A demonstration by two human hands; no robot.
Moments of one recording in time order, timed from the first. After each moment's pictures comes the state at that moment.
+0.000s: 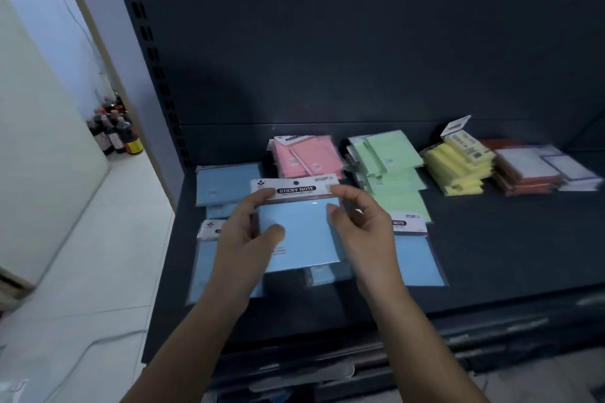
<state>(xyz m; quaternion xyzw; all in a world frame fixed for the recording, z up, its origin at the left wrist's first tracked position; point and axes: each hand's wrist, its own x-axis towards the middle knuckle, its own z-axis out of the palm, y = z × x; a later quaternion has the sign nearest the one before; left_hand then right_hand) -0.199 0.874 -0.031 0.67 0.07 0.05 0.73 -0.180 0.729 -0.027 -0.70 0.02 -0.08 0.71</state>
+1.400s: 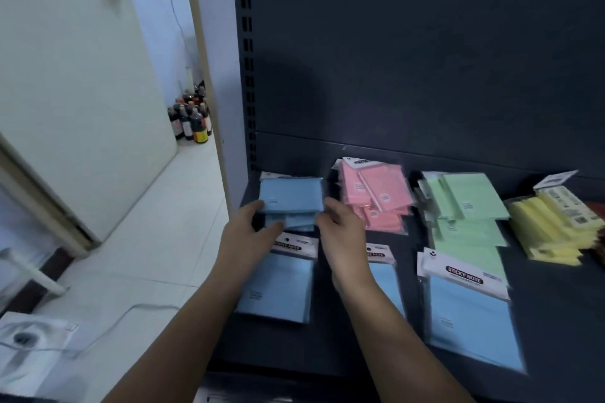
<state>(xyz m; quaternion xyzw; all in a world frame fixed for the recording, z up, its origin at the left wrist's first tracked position) -0.164 0.926 -0.054 0.78 0.22 0.07 0.58 -0.128 0.800 -0.052 -0.75 -0.01 0.02 0.66</state>
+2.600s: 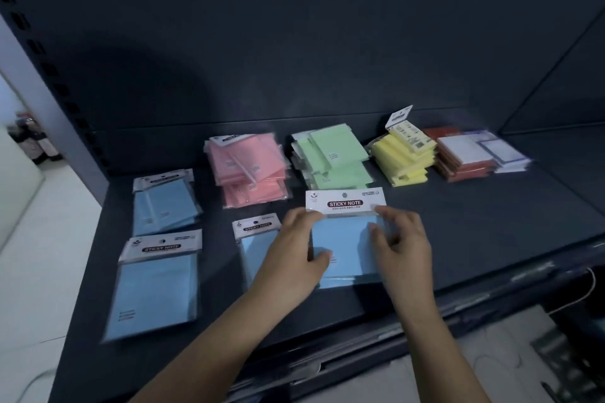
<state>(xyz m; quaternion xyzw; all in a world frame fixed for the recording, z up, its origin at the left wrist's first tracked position) -0.175 0.765 -0.053 0.86 -0.16 -0.03 0.49 -0.195 0.609 -0.054 -0.86 0.13 -0.22 0.44</state>
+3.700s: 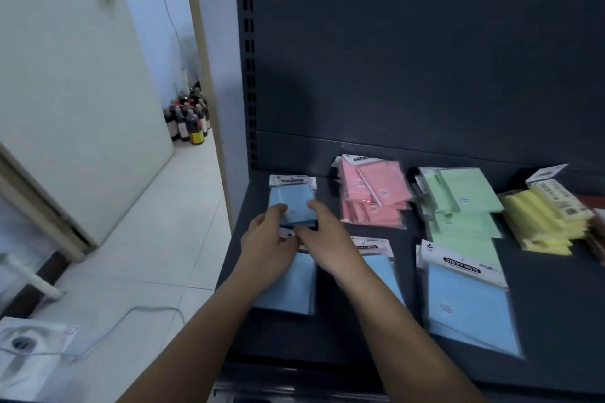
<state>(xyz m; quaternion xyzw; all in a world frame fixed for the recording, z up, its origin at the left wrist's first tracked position) -0.168 0.908 -0.056 0.88 0.14 0.00 0.45 -0.130 0.804 -0.046 -0.87 -0.07 0.14 0.46</state>
